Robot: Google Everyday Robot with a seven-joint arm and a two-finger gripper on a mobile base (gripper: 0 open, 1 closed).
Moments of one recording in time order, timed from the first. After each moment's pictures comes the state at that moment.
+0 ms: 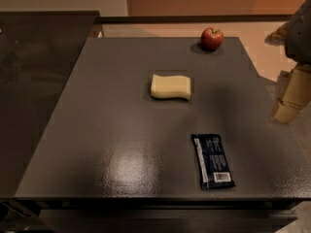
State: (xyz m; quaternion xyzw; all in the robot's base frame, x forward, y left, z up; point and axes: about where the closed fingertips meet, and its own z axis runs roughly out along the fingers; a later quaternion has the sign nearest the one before) arm 0.438 -0.217 0.976 -0.60 0.78 -0.03 0.16
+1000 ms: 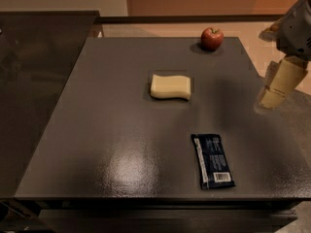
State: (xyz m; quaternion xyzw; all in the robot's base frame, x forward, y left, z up) arm 0.479 -0.218 0.965 -0.59 0.79 0.00 0.20
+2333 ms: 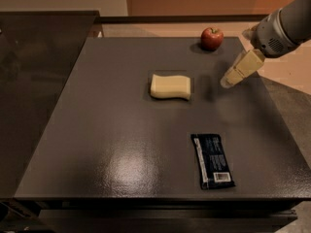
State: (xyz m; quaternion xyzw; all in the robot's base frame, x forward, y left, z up) arm 0.599 -0.214 0.919 -0.50 0.80 0.08 0.32
